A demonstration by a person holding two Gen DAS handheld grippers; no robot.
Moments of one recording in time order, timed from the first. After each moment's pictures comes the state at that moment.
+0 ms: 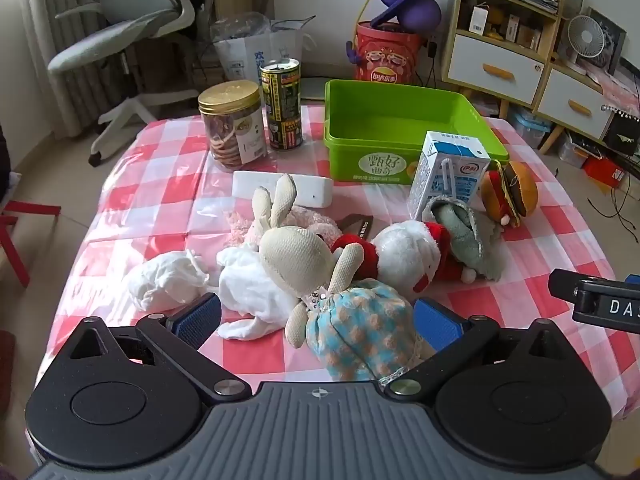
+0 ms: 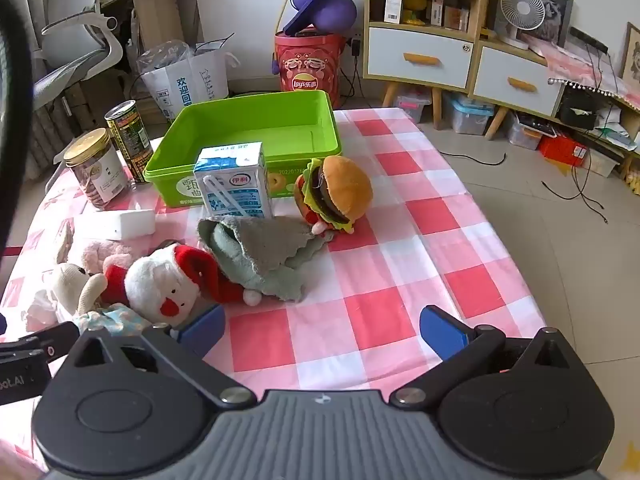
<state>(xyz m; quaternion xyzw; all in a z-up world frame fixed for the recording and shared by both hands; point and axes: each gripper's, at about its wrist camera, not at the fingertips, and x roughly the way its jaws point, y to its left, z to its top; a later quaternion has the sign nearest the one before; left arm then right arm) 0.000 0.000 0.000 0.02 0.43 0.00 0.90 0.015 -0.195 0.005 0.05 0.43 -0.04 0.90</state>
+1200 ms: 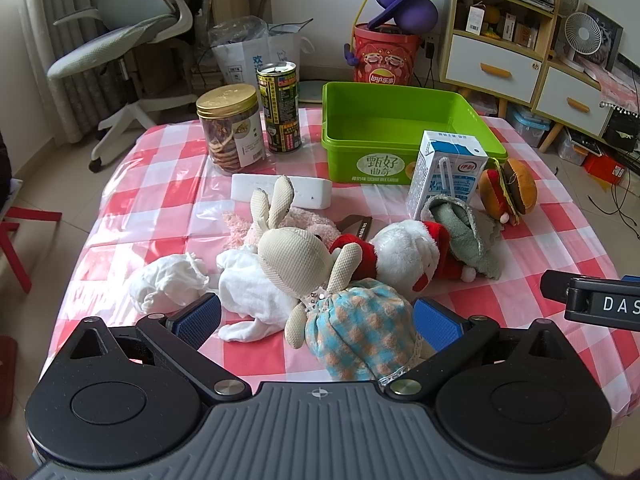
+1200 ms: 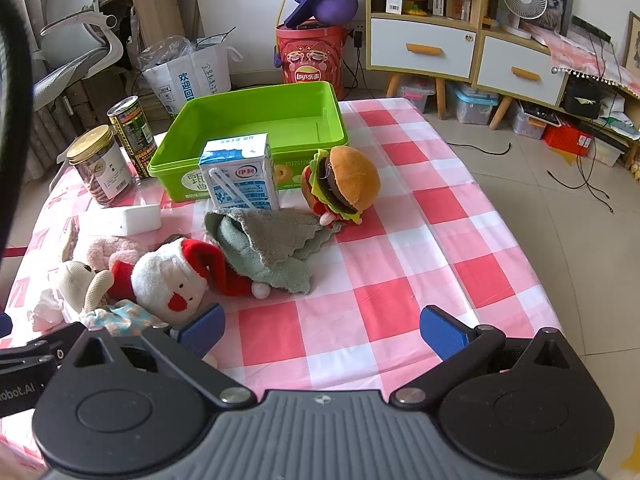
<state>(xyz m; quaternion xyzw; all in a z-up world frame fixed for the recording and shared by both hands) 0.000 -0.001 -0.001 0.02 0.43 0.00 0.90 0.017 -0.195 0.002 0.06 0.44 -0.03 0.90</state>
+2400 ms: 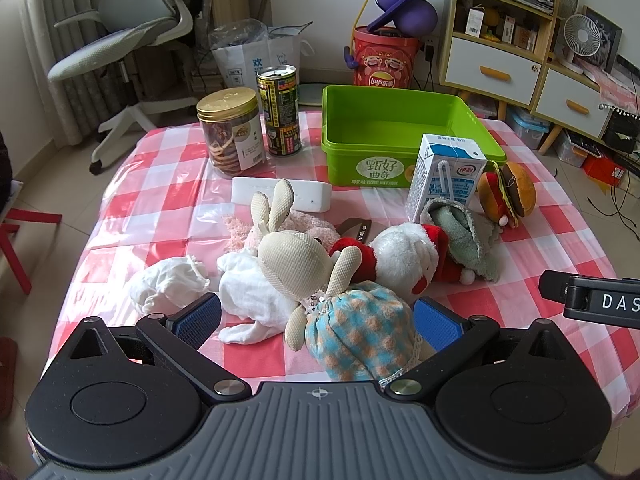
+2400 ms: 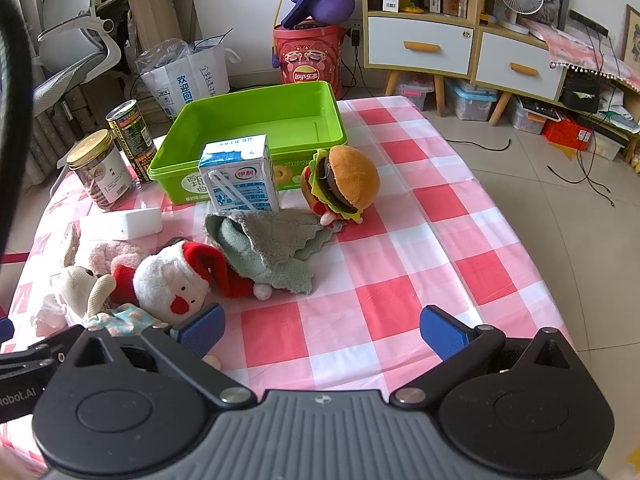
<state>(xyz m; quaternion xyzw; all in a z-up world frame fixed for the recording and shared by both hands) -0.001 -0.002 0.000 0.02 0.43 0.00 0.90 0.018 -0.198 0.002 0.07 0.44 -0.03 0.89</state>
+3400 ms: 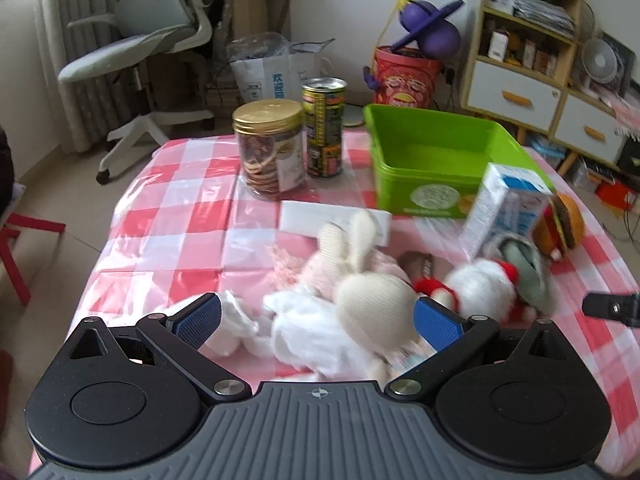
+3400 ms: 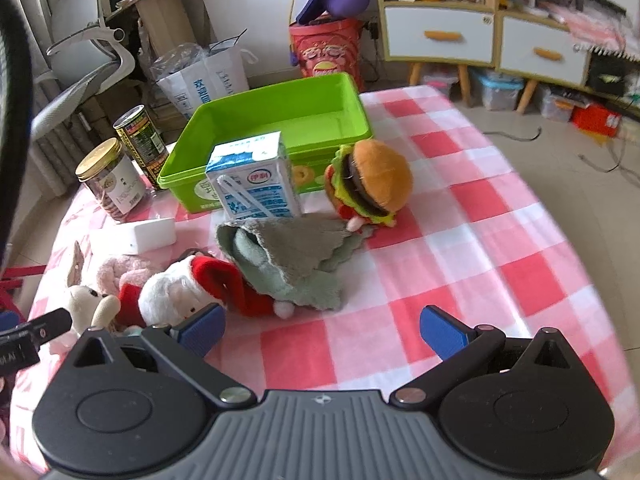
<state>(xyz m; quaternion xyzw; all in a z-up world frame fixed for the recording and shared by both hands) 0.041 0.059 -0.019 0.00 0.39 0.01 0.92 0.050 -0.203 -0.023 0.12 0.44 0.01 0.89</state>
